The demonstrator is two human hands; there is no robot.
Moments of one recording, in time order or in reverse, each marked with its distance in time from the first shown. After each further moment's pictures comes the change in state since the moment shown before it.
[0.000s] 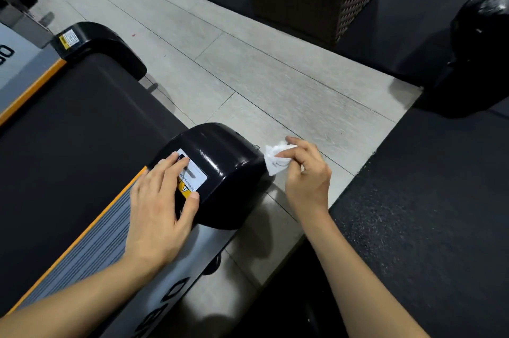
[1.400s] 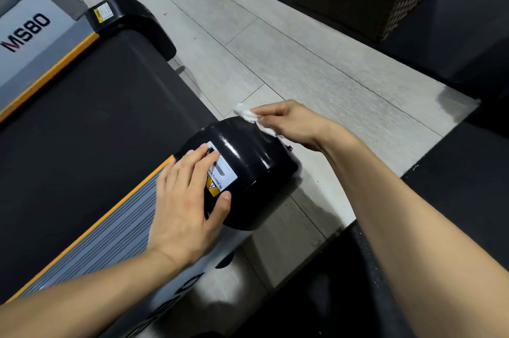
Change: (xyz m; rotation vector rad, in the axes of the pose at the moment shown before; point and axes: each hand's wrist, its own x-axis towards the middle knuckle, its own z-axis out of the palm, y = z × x) left_hand 0.000 -0.001 0.001 0.030 -0.022 -0.012; right_hand 0.121 -0.026 0.084 0.008 -0.982 0.323
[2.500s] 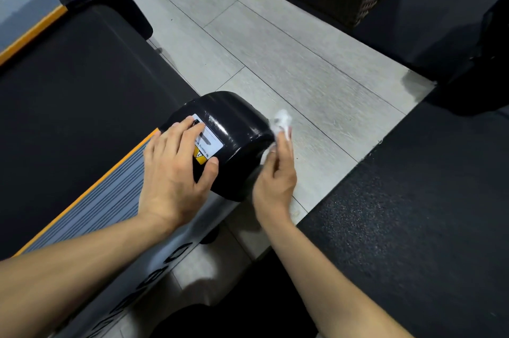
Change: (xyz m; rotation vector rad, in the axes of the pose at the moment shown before) left_hand 0.000 0.003 0.003 0.028 0.040 -0.019; right_hand -0.121 0.049 0.143 0.314 0.924 -0.223
